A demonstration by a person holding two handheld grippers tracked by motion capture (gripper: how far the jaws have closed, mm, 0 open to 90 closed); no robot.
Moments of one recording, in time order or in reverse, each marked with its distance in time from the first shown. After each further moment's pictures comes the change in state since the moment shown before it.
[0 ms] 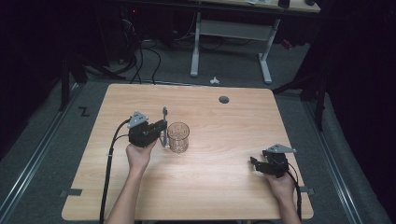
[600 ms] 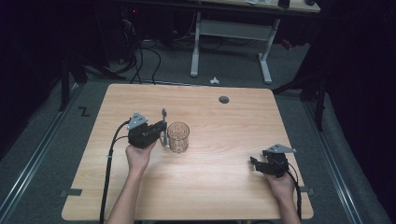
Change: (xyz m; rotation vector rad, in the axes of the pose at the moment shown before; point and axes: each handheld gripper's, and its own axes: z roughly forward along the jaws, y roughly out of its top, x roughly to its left) left arm 0.002 -0.006 -0.002 0.000 0.001 0.001; right arm 0.000 0.000 0.000 0.001 -0.001 0.001
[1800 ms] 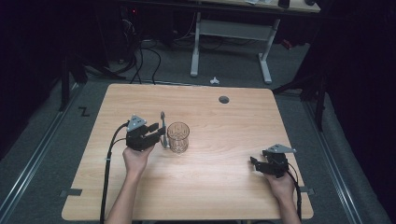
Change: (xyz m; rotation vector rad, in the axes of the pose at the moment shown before) left arm 0.000 -0.004 -0.007 0.051 0.056 0.000; right arm 0.000 0.000 0.000 -0.001 0.001 0.000
